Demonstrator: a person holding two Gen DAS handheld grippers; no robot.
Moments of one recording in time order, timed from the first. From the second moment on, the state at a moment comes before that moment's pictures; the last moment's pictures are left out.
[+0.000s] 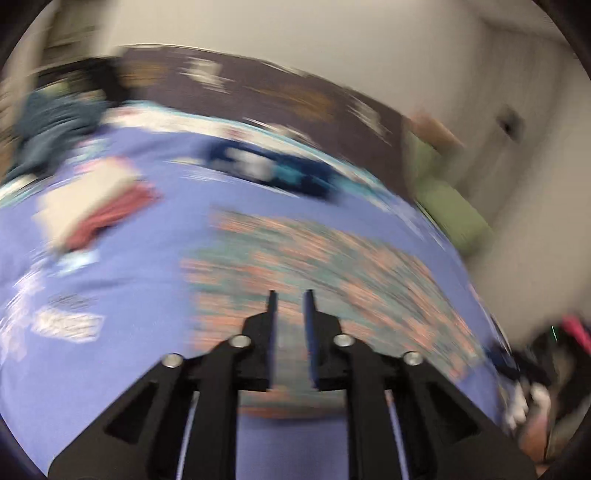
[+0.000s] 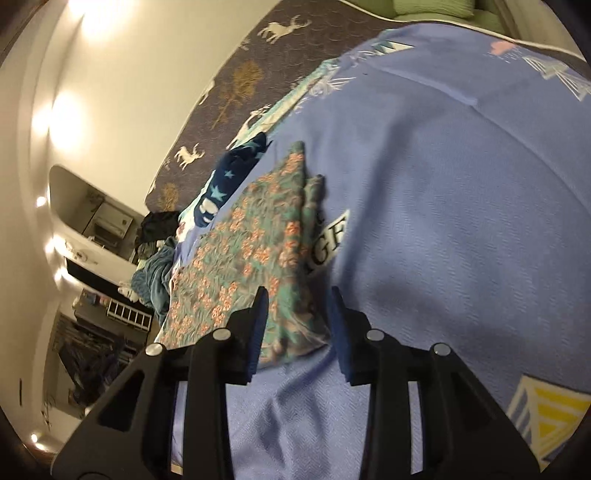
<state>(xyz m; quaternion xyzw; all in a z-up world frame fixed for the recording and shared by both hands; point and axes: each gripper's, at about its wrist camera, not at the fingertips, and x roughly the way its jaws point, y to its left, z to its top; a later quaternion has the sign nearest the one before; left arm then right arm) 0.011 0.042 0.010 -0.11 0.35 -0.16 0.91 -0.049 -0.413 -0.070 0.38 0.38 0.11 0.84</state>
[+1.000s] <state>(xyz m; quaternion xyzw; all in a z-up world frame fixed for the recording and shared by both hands) 0.033 -0.199 -0.054 -0.03 0.46 -0.38 0.80 -0.063 -0.465 -0.072 0.35 0.38 0.14 0.85</state>
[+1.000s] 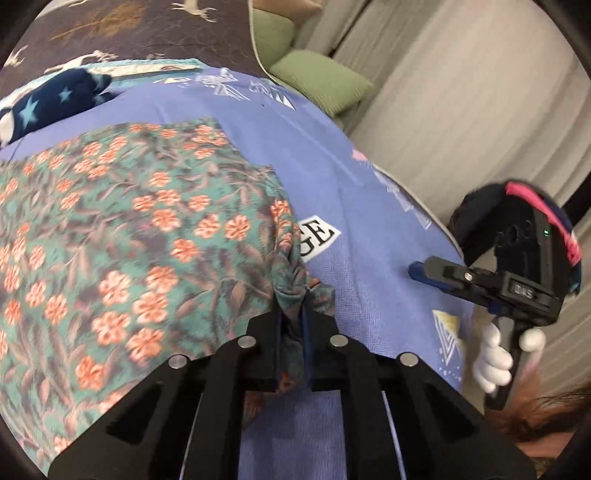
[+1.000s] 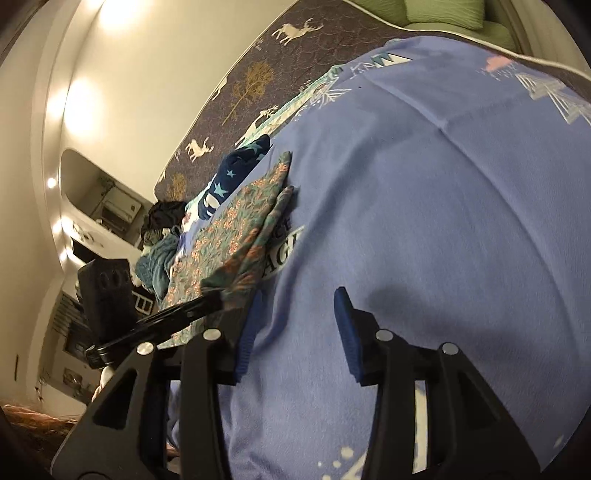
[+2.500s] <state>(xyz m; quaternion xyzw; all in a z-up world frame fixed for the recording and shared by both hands) 0.033 -0.170 -0.060 -0.04 0.44 -0.38 0.81 0.011 -0.419 -0.058 0.16 0.43 0.36 0.81</state>
